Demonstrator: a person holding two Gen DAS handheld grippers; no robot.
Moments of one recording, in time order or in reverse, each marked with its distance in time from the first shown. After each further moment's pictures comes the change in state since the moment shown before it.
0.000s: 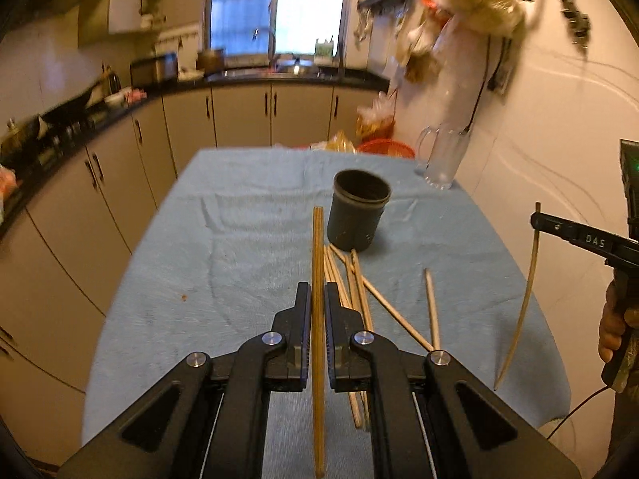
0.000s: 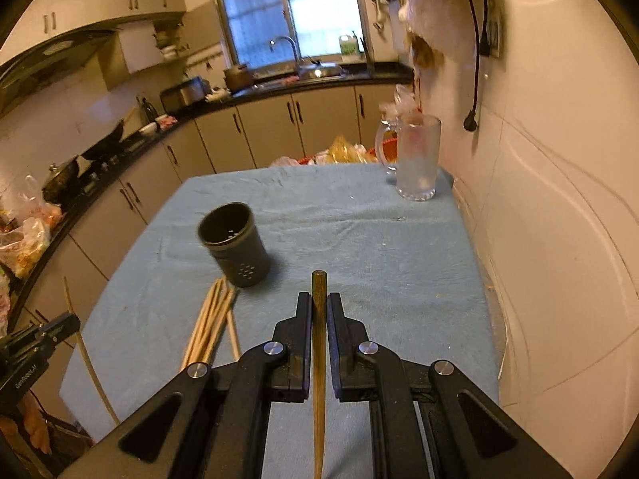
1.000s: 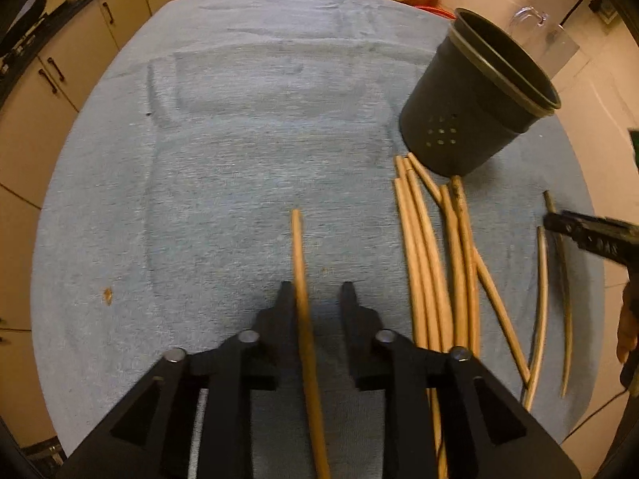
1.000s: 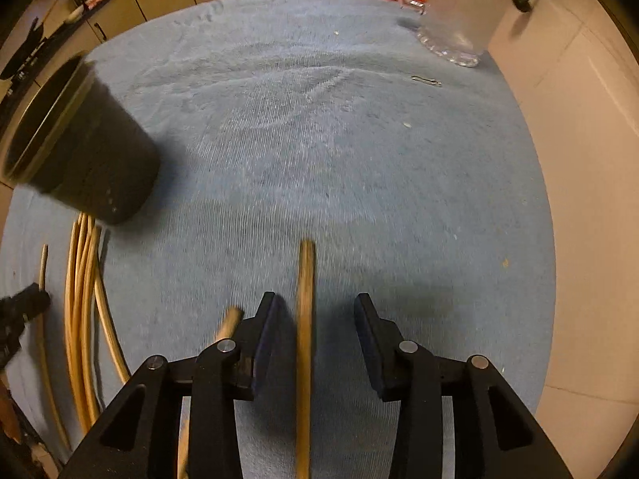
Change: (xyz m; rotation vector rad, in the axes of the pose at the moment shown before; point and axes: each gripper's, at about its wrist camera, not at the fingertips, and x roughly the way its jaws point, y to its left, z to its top) left arm 0.224 0.047 0.008 -0.073 0.573 -0.002; right arm 0.223 -0.021 -0.003 -0.010 0.592 -0.162
